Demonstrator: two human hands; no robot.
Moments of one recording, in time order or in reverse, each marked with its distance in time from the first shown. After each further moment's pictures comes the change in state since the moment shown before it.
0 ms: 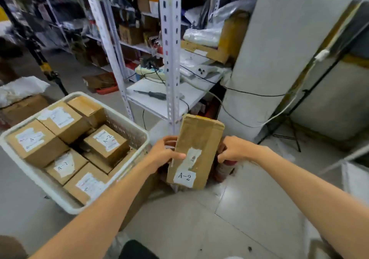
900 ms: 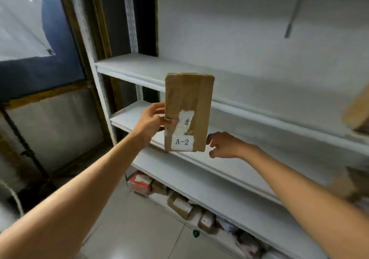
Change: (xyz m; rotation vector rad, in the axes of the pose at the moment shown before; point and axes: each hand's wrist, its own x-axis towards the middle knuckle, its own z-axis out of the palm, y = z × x) left_hand -0.049 0.277 0.598 0.156 -1.444 0.382; right_hand -0.419 0.280 -0.009 0.574 0.718 1.278
